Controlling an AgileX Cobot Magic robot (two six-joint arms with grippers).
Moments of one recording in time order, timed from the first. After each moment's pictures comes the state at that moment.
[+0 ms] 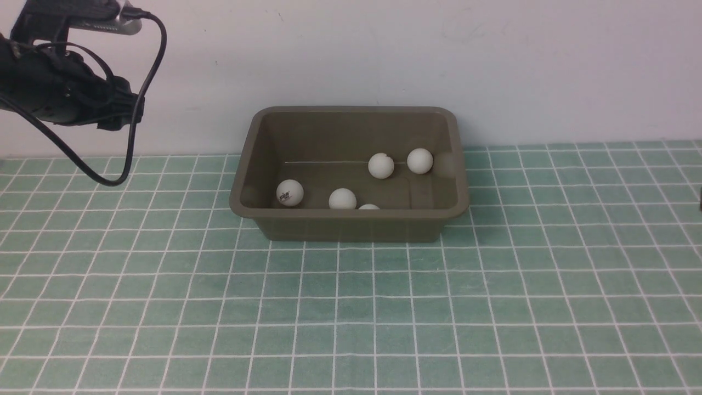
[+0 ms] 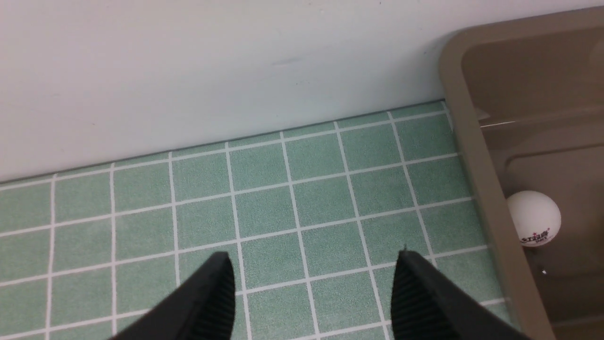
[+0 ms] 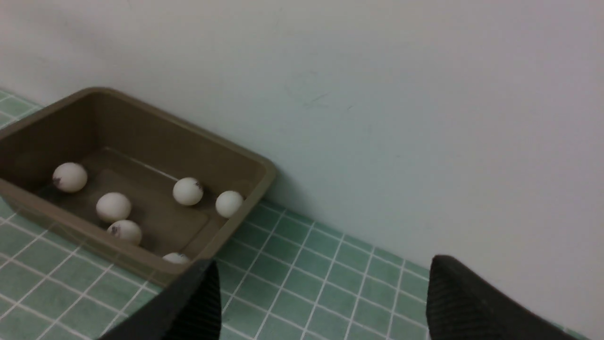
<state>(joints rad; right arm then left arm) 0.30 0.50 -0.34 -0.09 0.29 -0.17 0.12 1.70 -1.39 -0.43 0.54 0.54</state>
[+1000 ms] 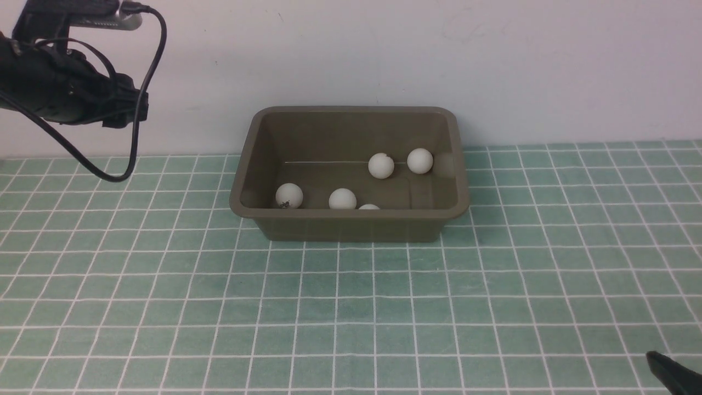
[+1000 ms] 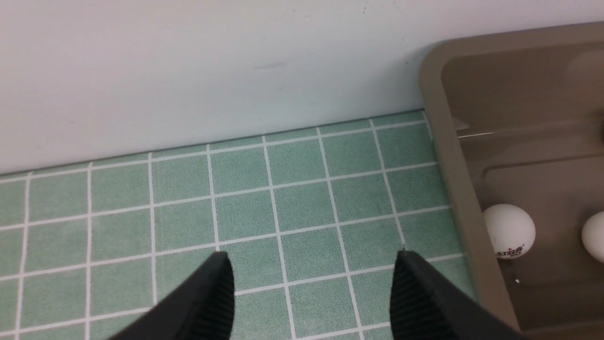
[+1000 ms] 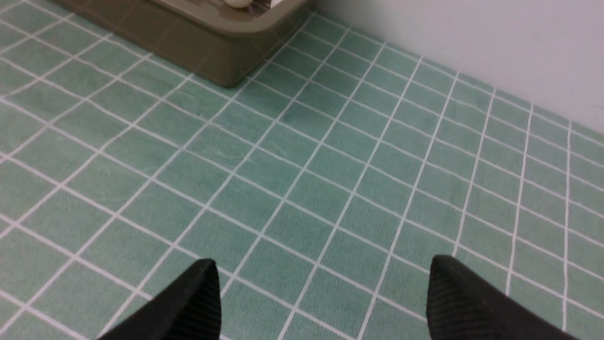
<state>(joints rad) 0.30 0.48 -0.28 -0.09 0.55 -0.17 0.12 1.70 -1.39 -0.48 0.55 0.54</state>
